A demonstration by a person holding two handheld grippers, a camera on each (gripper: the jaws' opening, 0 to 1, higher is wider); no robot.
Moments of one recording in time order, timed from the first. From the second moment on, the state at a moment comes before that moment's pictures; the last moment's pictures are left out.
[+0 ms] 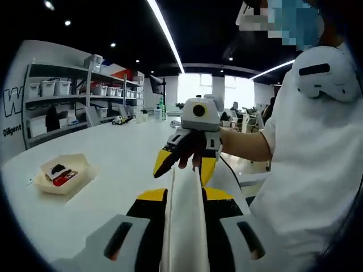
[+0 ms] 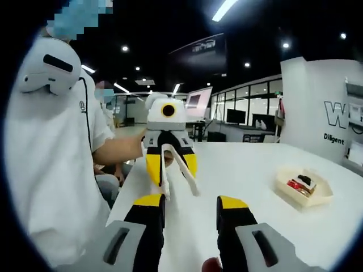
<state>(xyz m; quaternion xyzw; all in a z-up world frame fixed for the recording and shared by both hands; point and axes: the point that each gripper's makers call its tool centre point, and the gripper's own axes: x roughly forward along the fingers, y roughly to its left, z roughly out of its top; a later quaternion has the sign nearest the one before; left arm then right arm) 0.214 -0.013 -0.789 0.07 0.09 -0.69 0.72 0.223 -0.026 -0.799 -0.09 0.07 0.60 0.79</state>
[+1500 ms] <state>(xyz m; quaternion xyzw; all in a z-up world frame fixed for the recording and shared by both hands) 0.208 -0.023 -0.794 0.04 0.10 -0.72 0.68 0.204 -0.018 -0.787 -0.06 0.04 0.65 0.76</state>
